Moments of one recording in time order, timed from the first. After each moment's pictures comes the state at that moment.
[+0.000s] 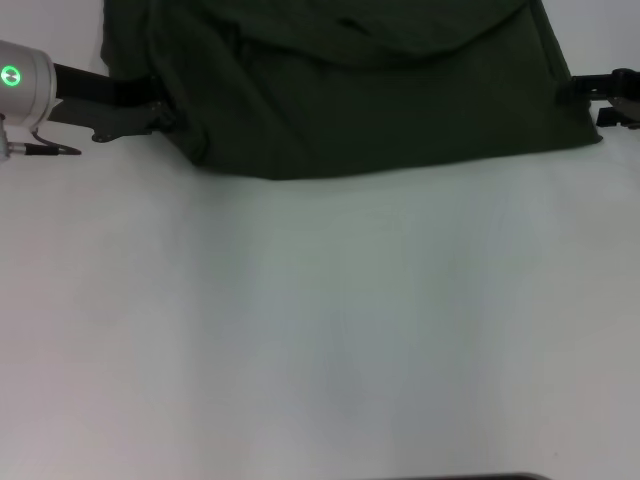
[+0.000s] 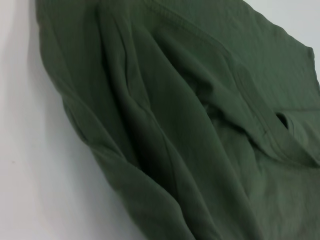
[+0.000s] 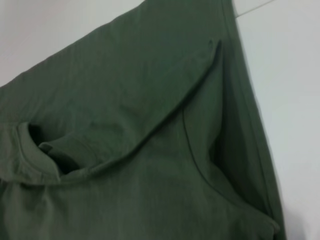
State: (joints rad) left arm -0.77 -2.00 -2.29 -0.65 -0.78 1.22 -2.72; right arm 0.65 1.91 -0.57 -0.58 -2.43 -1.15 2.44
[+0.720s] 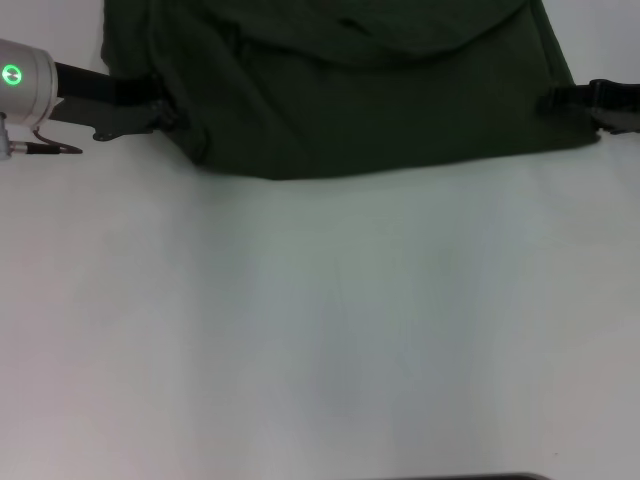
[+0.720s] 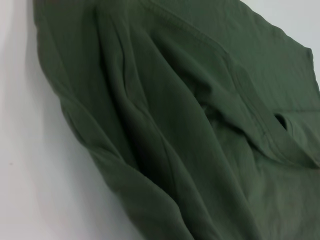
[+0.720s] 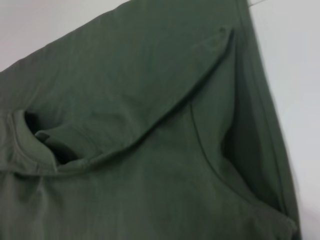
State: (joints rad) left arm -0.77 -2.01 -2.29 -0.65 -0.78 1.22 -2.72; right arm 0.67 1.94 -0.59 -0.54 -2.44 -1.08 2.40
